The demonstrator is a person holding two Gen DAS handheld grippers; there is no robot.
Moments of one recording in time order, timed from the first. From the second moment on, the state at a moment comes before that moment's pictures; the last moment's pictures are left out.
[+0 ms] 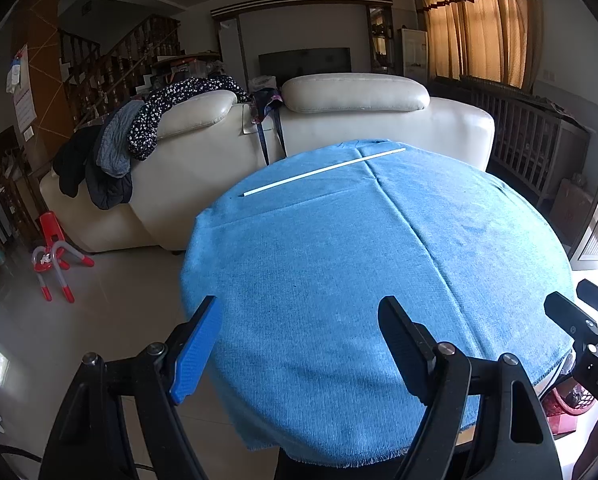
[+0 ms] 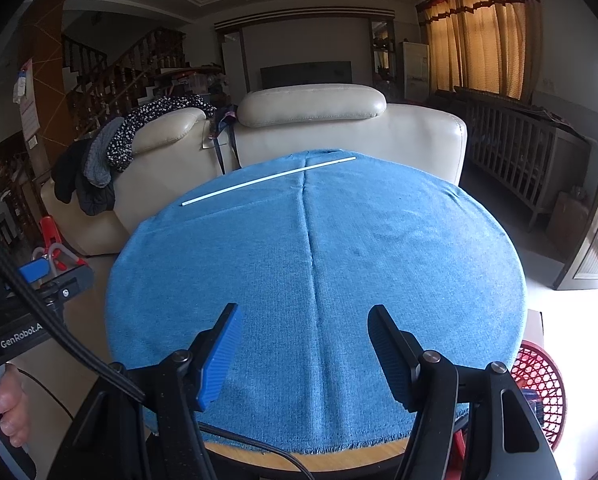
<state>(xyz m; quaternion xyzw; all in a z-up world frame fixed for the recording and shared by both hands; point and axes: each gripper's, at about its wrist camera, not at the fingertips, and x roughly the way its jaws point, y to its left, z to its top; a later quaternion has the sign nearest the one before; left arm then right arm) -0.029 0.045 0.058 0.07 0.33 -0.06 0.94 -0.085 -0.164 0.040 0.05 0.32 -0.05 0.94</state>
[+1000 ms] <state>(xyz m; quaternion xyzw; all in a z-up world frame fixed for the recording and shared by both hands) 0.012 0.029 0.058 0.08 0.36 -0.05 0.93 -0.040 -0.193 0.027 0.07 0.35 -0.06 0.93</state>
